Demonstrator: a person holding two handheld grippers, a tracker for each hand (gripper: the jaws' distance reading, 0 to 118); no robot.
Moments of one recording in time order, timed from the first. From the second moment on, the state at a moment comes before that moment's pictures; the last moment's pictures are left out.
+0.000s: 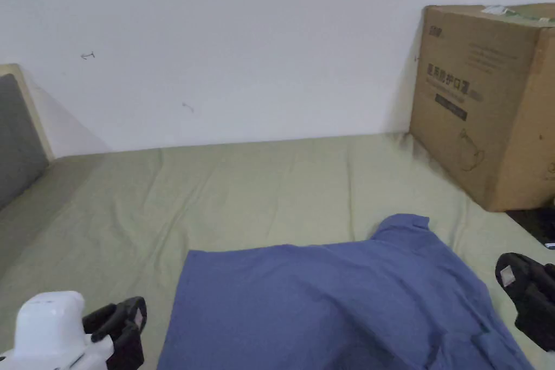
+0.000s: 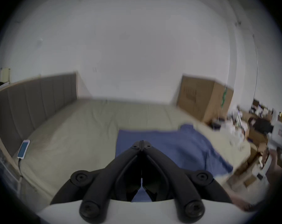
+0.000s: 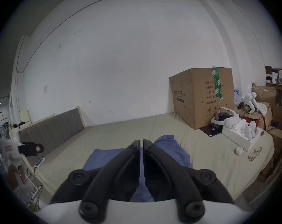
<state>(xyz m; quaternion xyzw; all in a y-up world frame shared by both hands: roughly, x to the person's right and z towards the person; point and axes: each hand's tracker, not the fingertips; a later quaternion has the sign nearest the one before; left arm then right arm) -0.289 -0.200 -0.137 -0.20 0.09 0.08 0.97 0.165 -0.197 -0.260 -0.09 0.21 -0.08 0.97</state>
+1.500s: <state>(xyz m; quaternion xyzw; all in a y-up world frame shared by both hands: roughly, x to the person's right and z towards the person) -0.316 -0.335 -0.141 -0.40 0.06 0.10 0.91 0.265 -0.377 -0.403 -0.63 0.07 -0.06 0.77</state>
